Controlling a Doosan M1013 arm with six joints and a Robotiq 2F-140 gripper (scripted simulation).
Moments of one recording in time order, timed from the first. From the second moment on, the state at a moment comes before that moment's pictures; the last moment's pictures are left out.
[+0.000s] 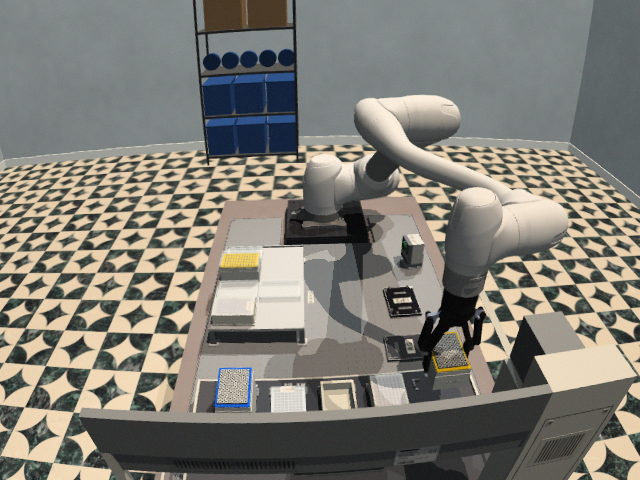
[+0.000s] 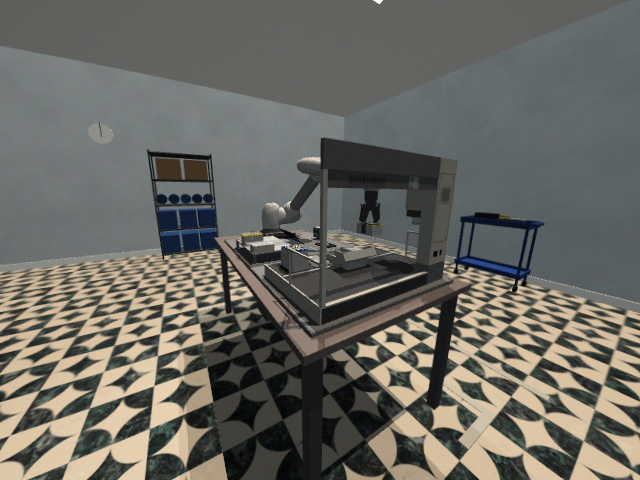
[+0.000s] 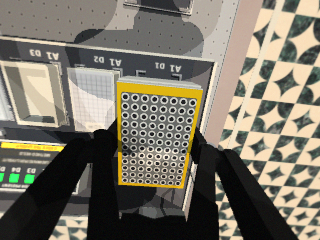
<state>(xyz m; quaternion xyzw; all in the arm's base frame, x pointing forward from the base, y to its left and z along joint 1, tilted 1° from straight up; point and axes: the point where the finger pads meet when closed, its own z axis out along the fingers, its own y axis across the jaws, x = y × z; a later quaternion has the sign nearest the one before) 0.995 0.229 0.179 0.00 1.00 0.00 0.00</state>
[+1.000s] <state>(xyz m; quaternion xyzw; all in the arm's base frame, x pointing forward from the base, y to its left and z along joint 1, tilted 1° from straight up) 0.995 0.229 0.222 0.00 1.00 0.00 0.00</state>
